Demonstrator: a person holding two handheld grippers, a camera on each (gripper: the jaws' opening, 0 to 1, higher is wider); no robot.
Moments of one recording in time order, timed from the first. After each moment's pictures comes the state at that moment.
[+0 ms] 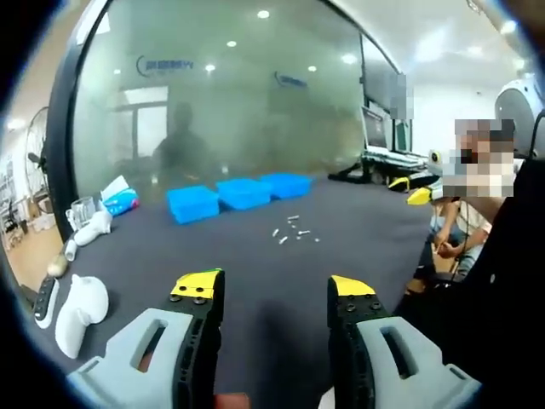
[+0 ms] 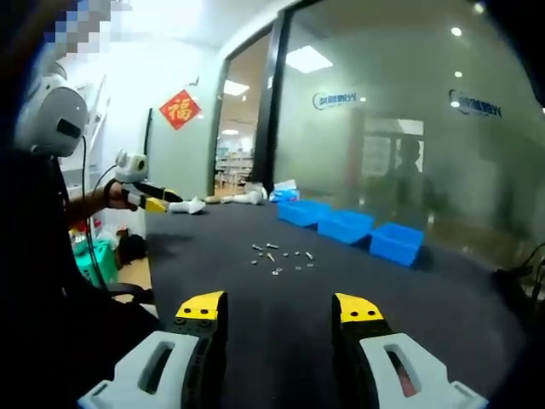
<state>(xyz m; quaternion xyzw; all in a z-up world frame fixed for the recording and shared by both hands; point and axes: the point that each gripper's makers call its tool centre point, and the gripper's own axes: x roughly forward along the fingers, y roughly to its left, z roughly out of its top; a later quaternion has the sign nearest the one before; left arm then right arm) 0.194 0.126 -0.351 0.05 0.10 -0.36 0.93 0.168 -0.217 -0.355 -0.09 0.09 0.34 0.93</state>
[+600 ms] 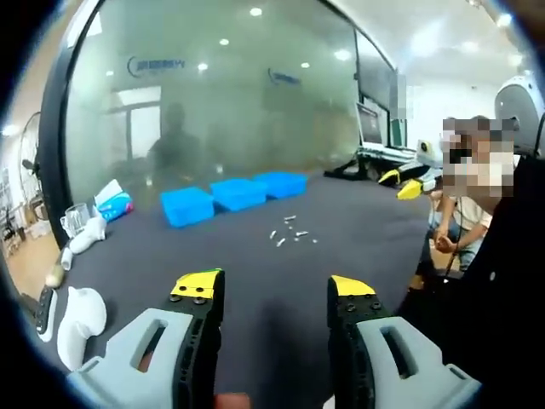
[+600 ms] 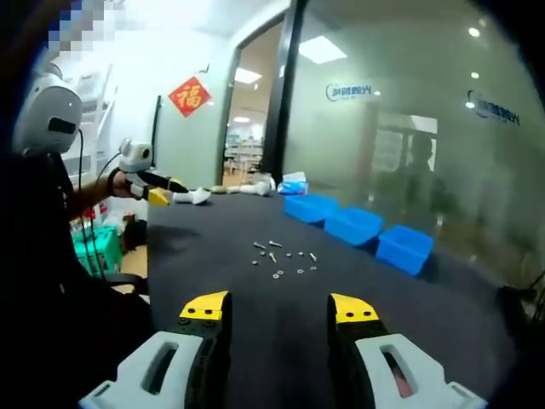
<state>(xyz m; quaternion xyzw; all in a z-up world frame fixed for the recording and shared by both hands) 0.202 0.117 -0.347 0.07 0.11 -0.37 0.92 0.190 -0.202 -0.350 -0.13 0.11 0.36 0.92</state>
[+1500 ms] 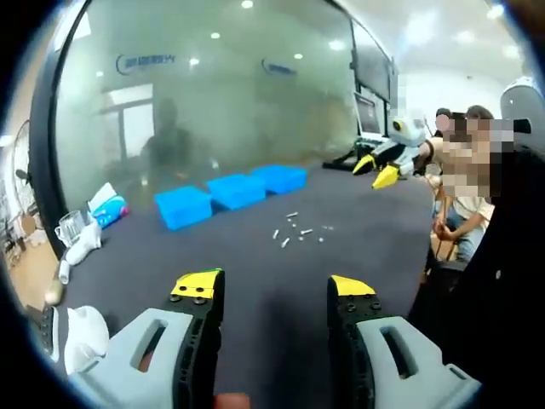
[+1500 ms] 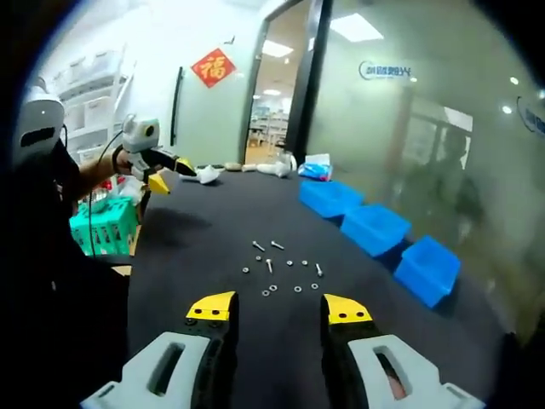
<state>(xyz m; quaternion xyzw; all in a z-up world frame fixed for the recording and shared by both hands) 0.222 0.109 -0.350 0.09 0.12 -0.38 0.91 0.256 -0.163 -0.348 -0.19 0.17 0.42 0.87</state>
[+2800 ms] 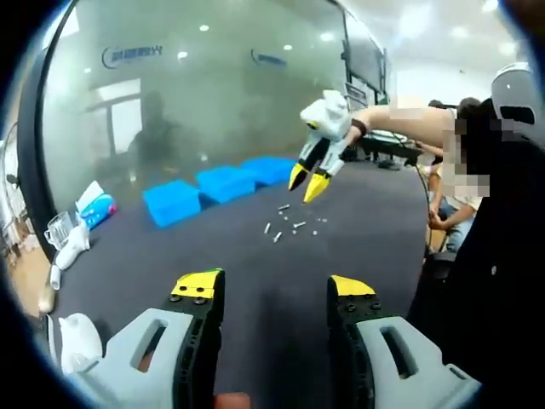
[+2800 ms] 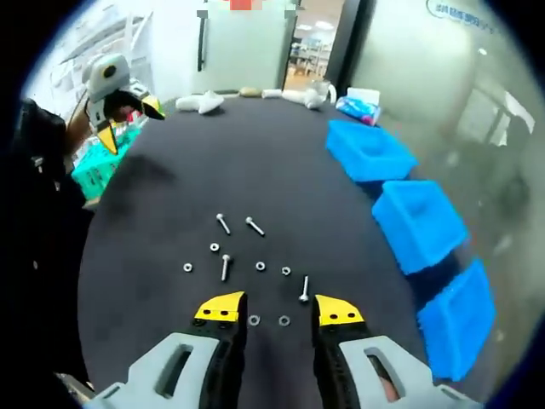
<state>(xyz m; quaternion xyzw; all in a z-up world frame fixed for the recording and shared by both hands) 0.226 0.099 -0.360 0.10 0.14 -0.40 0.90 0.349 -0.101 -0.409 -0.33 0.32 0.48 0.75</state>
